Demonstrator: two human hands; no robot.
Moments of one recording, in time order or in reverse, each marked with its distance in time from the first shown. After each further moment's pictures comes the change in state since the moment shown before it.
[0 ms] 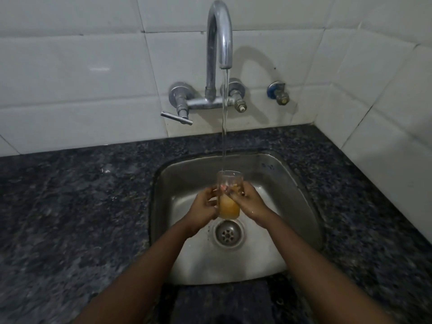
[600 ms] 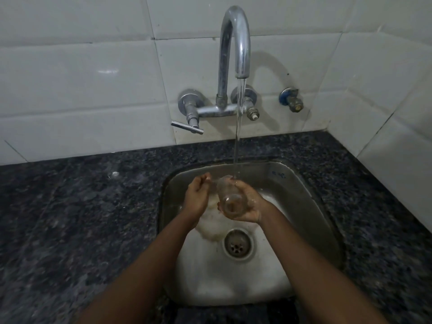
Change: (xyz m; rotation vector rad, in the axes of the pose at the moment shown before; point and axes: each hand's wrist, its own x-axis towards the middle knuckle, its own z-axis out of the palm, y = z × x) left_hand 0.043 0.016 -0.034 -0.022 0.422 0.084; right_hand 0.041 -0.031 0.019 0.795 -0.234 0.549
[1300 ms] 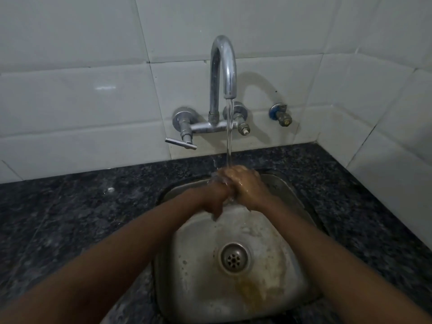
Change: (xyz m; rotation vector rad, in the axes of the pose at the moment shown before) left_hand 0.009 0.085 0.026 1.020 -0.727 0.148; right_hand -0.017 -0.051 0.006 -1.786 0.346 -0.969
